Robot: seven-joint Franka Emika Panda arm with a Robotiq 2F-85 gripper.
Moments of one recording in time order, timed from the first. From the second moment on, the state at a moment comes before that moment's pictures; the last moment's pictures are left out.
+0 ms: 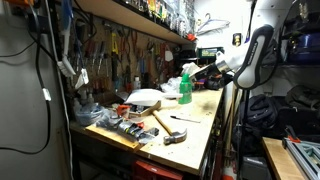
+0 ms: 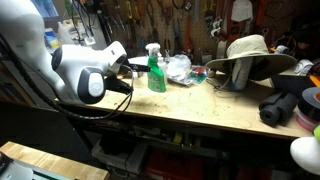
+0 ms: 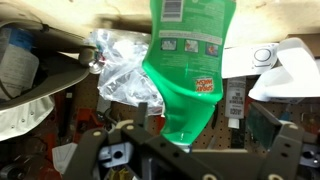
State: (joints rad) arm -0.53 0.20 -0.33 -2.57 -0.71 3.95 0.18
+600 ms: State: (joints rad) arm -0.53 -0.13 -0.38 -2.66 -1.32 3.57 0.65
